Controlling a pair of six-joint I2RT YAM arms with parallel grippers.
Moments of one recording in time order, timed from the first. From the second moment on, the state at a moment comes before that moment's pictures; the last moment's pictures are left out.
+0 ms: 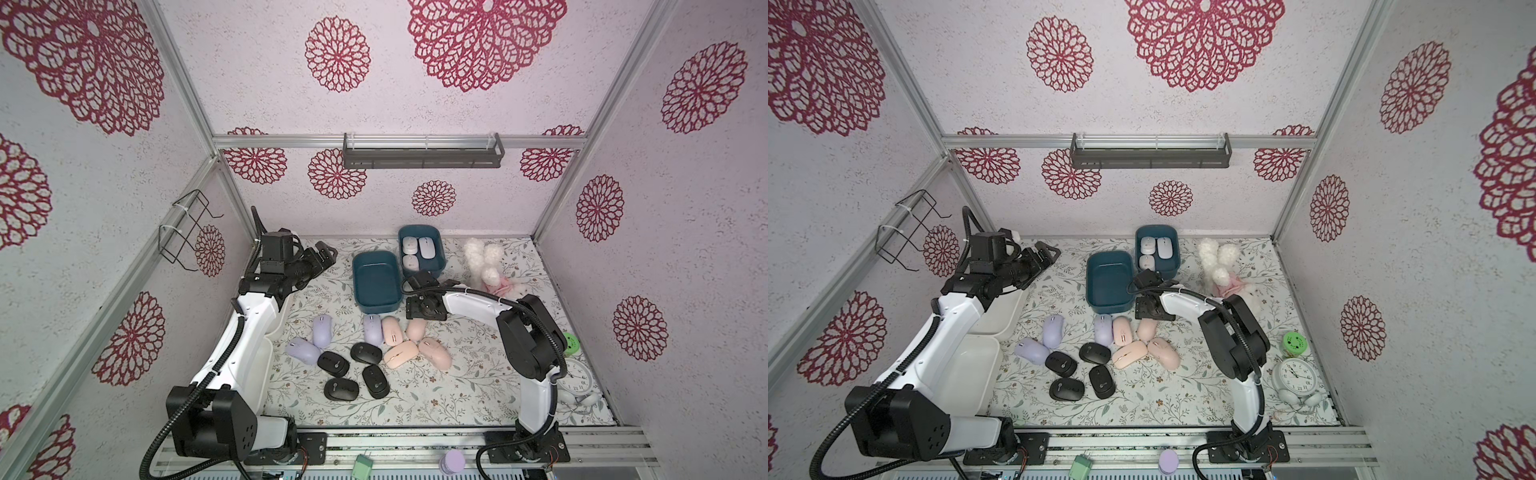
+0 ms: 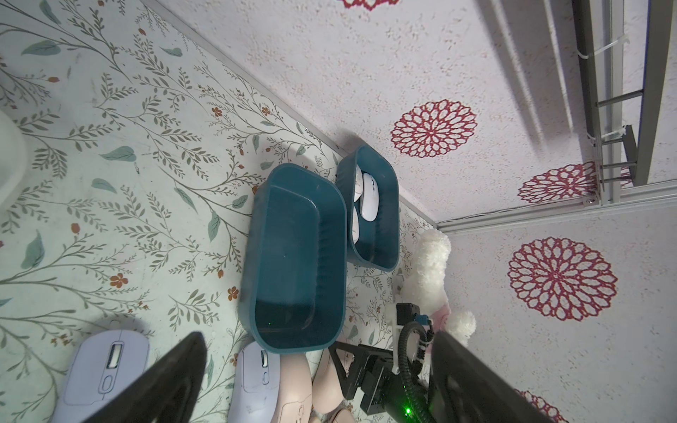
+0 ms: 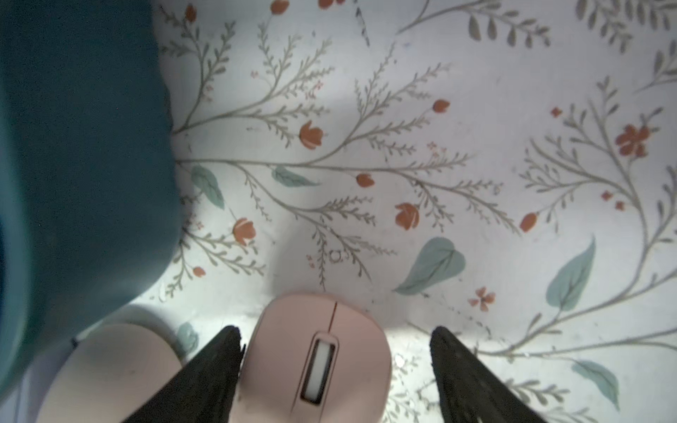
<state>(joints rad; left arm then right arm) -0.08 1.37 1.26 -0.48 0.30 -0.72 0.68 1.96 1.37 -0.58 0.17 0.62</state>
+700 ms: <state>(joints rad) -0.08 1.38 1.25 -0.45 0.35 -0.75 0.69 1.91 1.25 -0.56 0.14 0.53</state>
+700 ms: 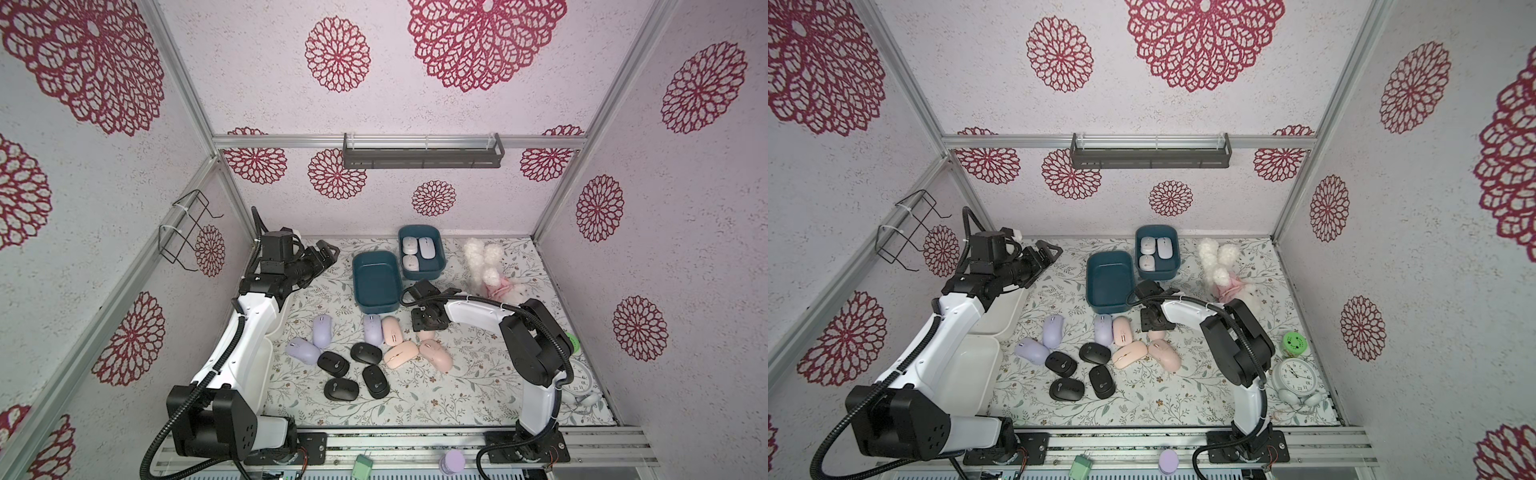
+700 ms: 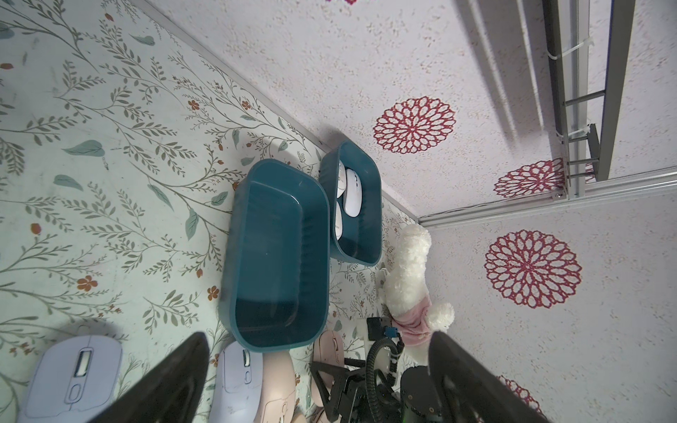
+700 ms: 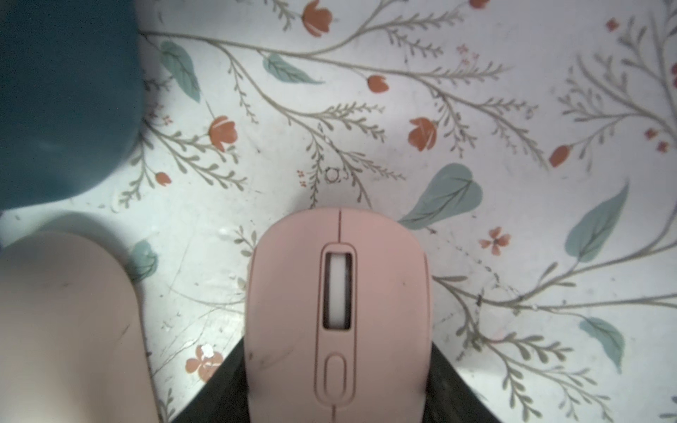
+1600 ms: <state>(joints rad) -0.01 1.37 1.25 -0.45 0.32 -0.73 0.71 2.05 1.77 -0.52 0.13 0.41</state>
